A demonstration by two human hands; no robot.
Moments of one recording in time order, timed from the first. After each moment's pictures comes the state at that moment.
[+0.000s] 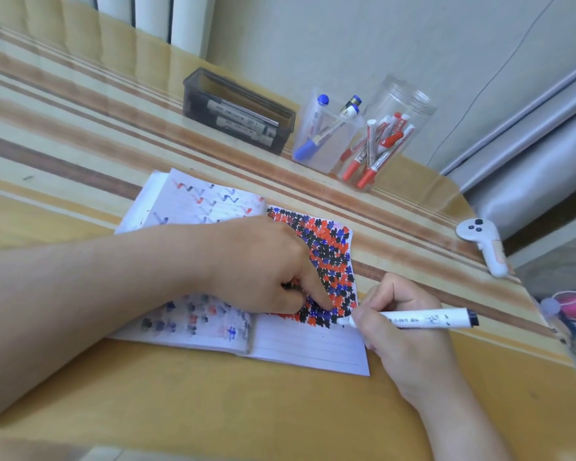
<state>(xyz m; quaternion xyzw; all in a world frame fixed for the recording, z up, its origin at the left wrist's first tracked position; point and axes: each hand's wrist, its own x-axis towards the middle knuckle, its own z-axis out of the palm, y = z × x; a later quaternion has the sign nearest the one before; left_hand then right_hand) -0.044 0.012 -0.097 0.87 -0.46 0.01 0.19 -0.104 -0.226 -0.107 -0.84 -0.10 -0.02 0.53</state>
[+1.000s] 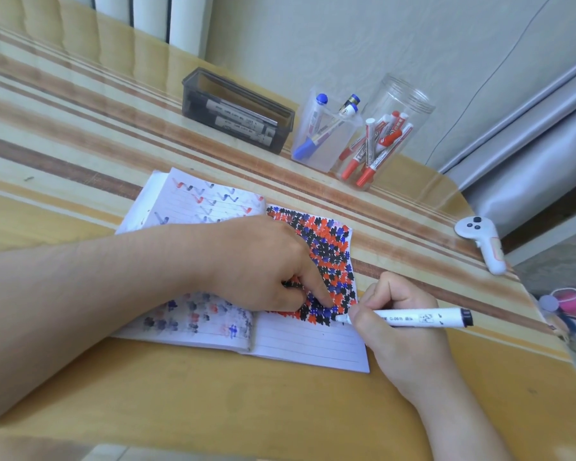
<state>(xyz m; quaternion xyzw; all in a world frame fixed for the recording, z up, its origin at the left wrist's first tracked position) -0.044 0.014 -0.095 0.87 -0.46 0.00 0.18 -0.105 -0.225 -0.108 -0.87 -0.09 -0.05 0.49</state>
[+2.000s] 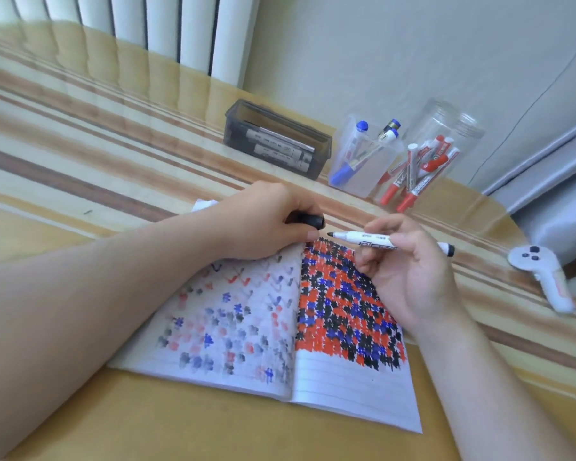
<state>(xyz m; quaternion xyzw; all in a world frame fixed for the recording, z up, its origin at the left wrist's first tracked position) 0.011 0.066 -0.099 0.91 -0.21 0.05 0.34 -0.002 -0.169 -0.095 -0.65 -0.09 0.08 0.75</state>
